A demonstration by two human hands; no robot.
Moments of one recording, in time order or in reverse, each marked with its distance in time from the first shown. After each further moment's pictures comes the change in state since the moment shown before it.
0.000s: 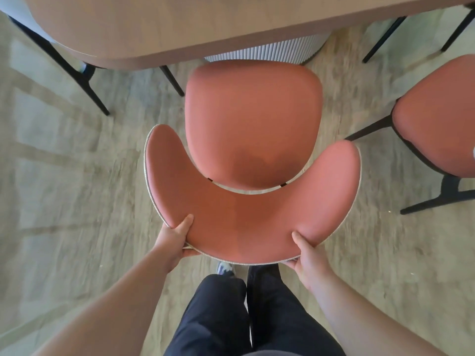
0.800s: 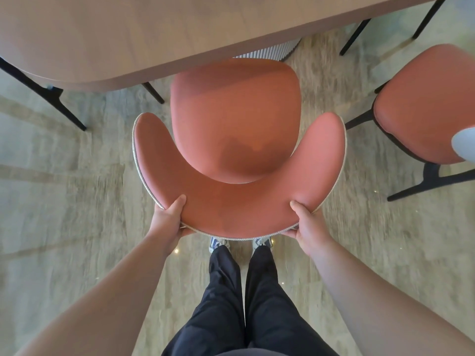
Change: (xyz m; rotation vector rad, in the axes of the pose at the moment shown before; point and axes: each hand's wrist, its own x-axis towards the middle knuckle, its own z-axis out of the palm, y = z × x) left_hand 0.032 0.097 0.038 -0.054 -0.026 0.089; right_hand 0.024 -0.081 0.058 -0.054 0.027 -0.117
